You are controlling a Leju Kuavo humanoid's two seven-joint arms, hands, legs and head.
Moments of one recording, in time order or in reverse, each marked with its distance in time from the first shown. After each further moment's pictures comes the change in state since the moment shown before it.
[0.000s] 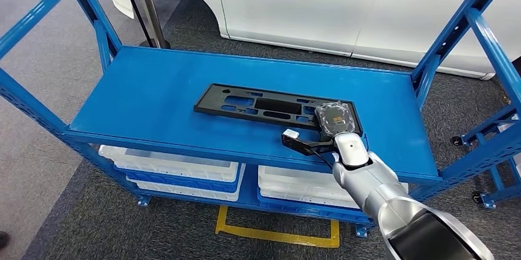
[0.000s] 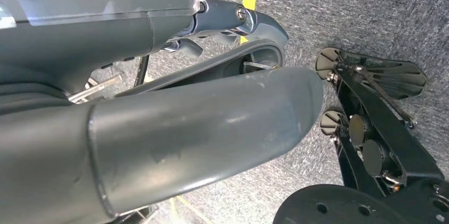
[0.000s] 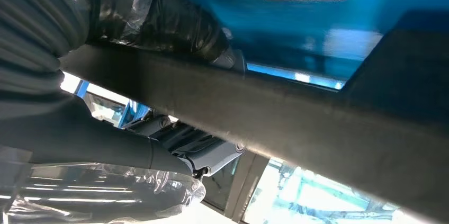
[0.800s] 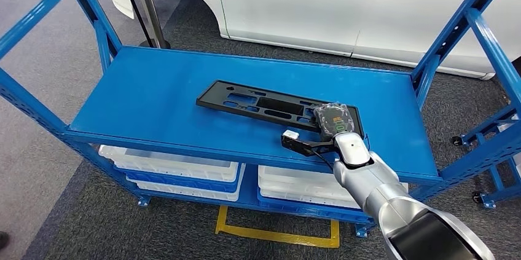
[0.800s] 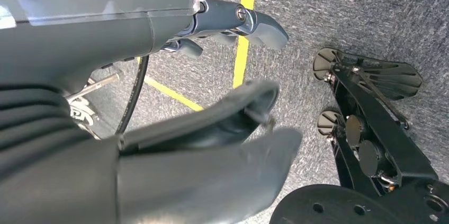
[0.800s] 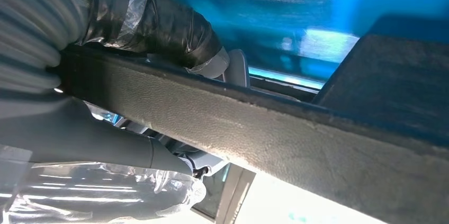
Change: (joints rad) left arm 0.000 0.000 -0.006 0.000 0.020 0.000 -0.004; right arm 0.001 0.000 -0.035 -0.002 -0.004 0.023 -0.057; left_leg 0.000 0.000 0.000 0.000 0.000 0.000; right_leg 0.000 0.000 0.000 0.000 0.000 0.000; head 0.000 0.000
